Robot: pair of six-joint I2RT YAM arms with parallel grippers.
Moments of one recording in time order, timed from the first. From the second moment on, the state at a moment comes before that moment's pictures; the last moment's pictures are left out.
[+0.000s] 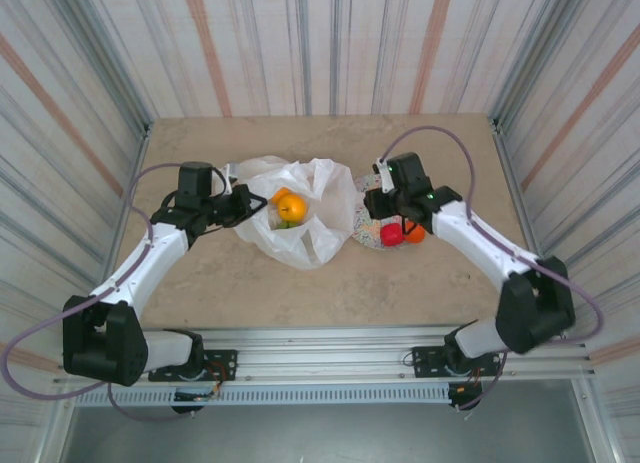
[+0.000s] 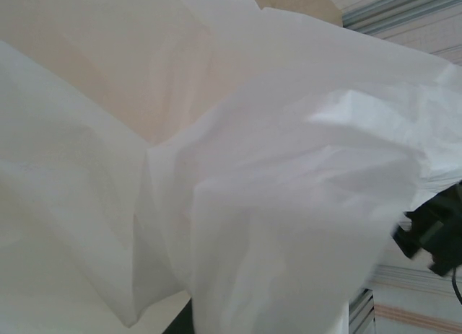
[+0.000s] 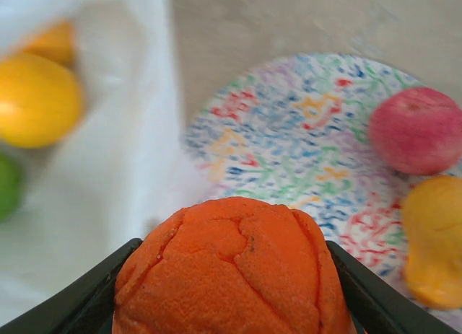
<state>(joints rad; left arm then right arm) -0.21 1.27 0.90 -0.32 0.58 -0.65 0.46 1.39 1.04 -0.45 -0.04 0.15</state>
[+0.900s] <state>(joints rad) -0.21 1.30 0.90 -0.32 0.59 -0.65 0.68 1.78 1.20 -0.02 -0.28 0.33</state>
